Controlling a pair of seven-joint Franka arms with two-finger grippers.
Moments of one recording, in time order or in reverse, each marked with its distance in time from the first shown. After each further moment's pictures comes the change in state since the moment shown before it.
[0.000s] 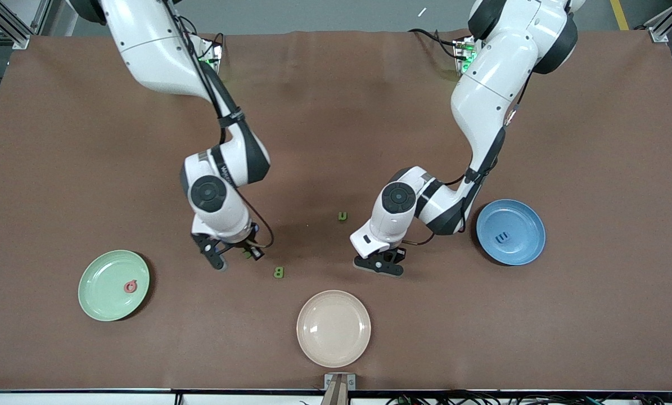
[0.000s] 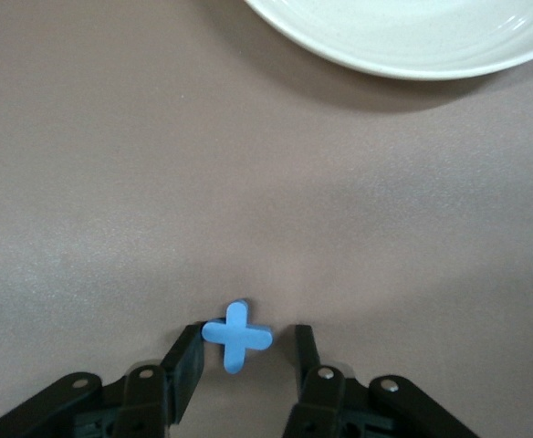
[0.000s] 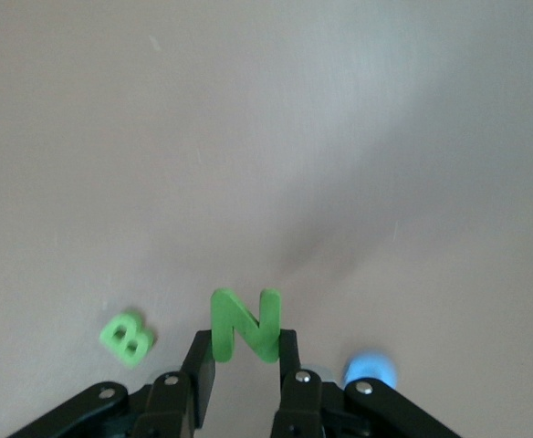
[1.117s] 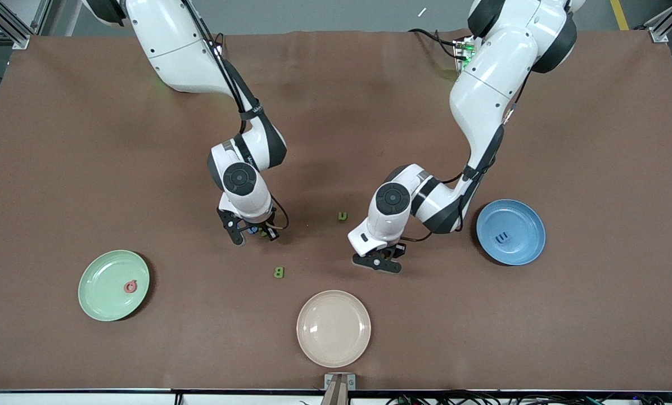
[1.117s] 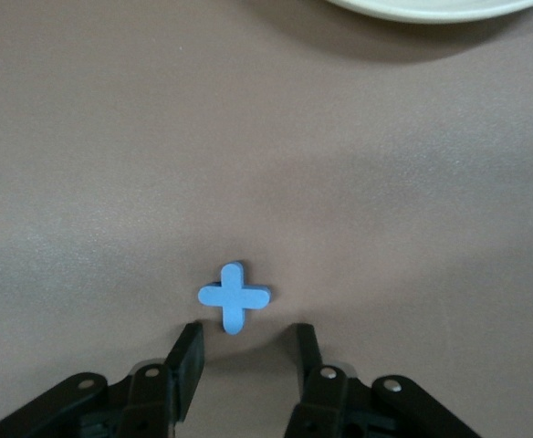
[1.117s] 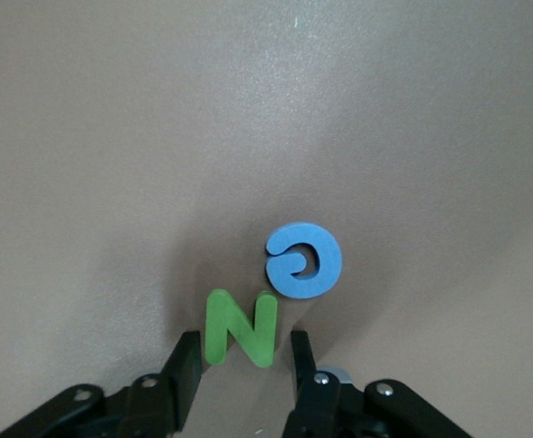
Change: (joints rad) left arm -0.004 -0.007 -0.014 0.014 0.000 -0.105 -0.005; right arm 0.140 0.009 0.020 -0.210 0.000 0.166 0.412
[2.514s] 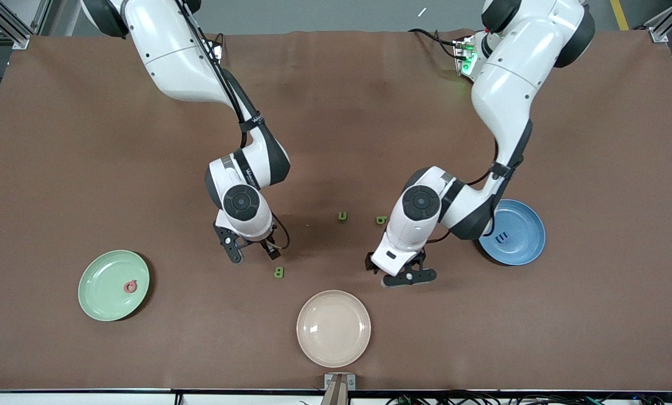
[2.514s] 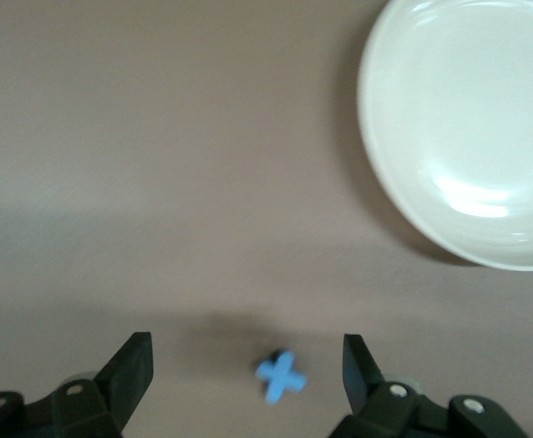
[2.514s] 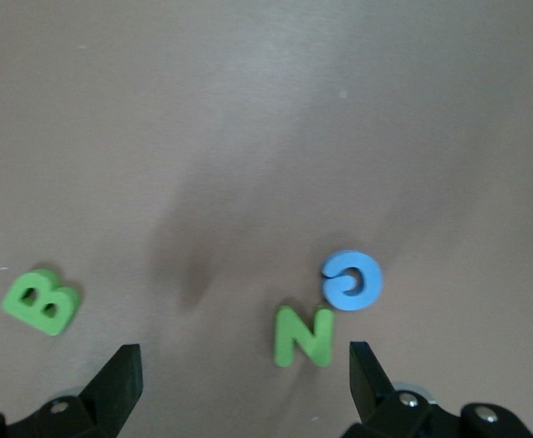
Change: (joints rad) left arm 0.051 -0.033 0.006 0.051 -0.002 0.058 -0.246; right arm -0.032 0.055 -0.010 0.222 -0.004 -0.243 -0.002
